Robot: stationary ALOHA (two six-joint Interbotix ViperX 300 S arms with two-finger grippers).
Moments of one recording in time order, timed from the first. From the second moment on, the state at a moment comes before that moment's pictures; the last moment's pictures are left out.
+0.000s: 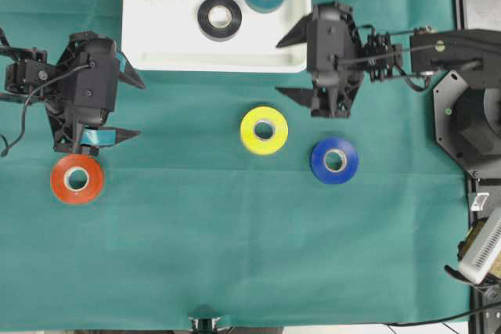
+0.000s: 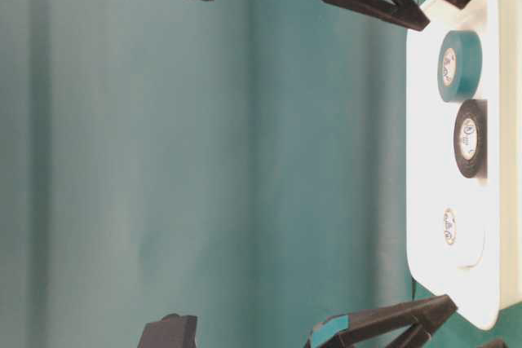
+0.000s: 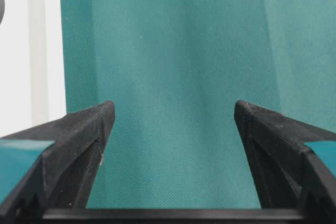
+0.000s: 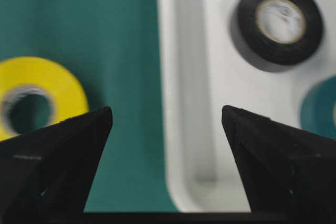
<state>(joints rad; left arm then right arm) -0.02 -0.21 0.88 -0.02 0.07 0.14 -0.13 -0.22 0.95 -0.39 -0.01 0.37</state>
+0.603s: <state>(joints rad) -0.04 -0.13 0.80 -0.02 0.05 0.15 -0.10 -0.23 0.97 -0.39 -0.02 0.37</state>
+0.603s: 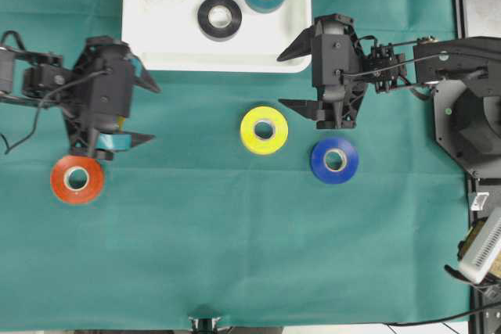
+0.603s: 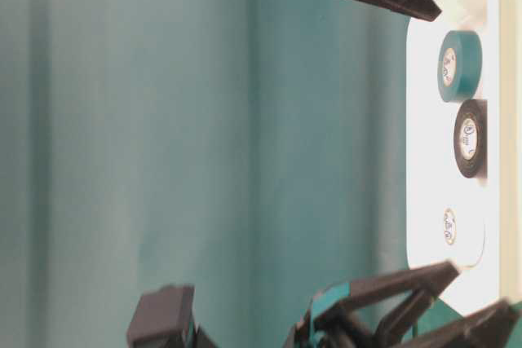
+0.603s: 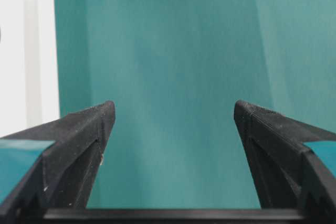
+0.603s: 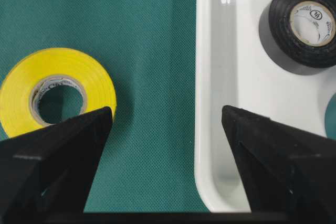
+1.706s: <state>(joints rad) -0.09 0.28 0.34 -0.02 0.12 0.31 -0.10 -0.23 0.98 -0.39 -0.02 0.37</state>
